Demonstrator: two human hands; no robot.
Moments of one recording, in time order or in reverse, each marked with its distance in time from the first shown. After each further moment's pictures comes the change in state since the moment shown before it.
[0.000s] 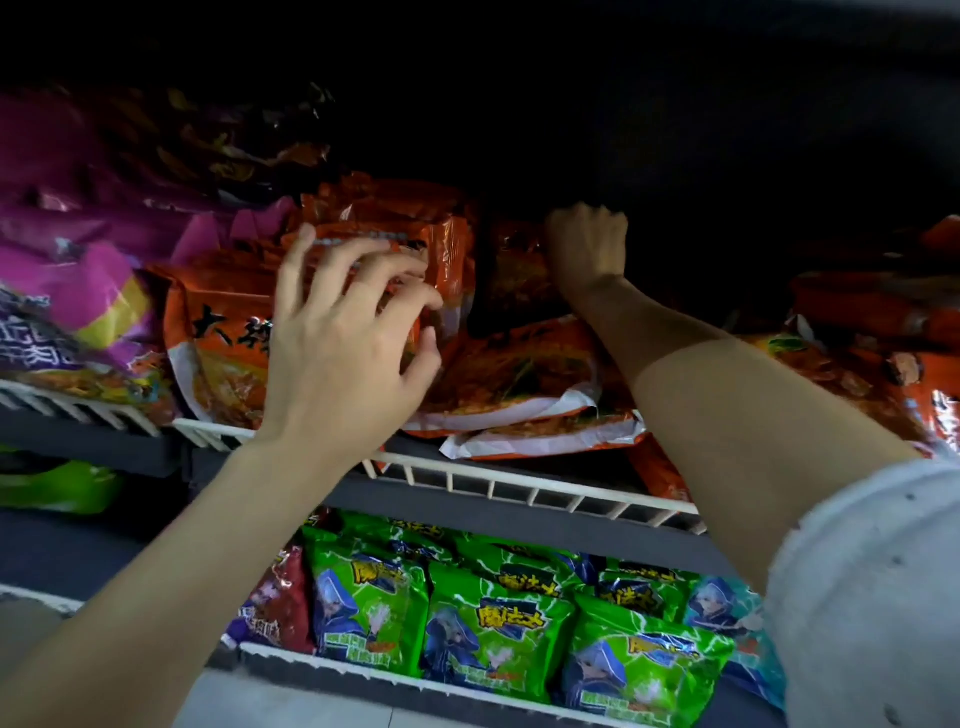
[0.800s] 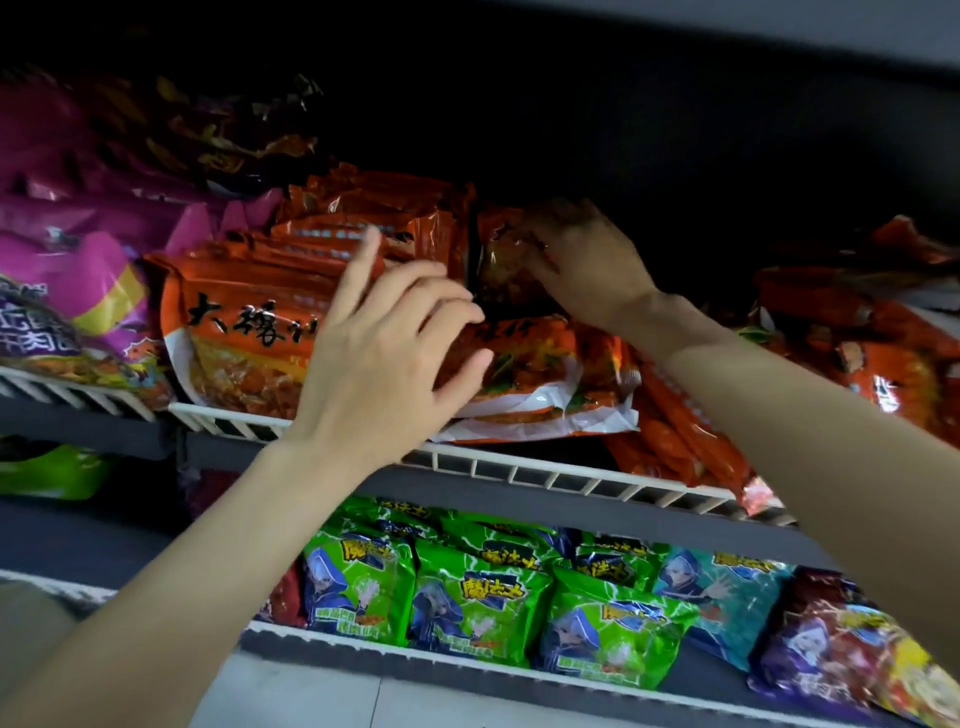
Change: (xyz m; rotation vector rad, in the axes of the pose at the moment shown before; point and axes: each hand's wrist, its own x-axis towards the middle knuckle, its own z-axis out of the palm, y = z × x) left_hand 0.000 0.025 -0.005 -0.124 -0.039 0.118; right_hand -0.060 0.019 -0.053 0.419 -0.030 -0.239
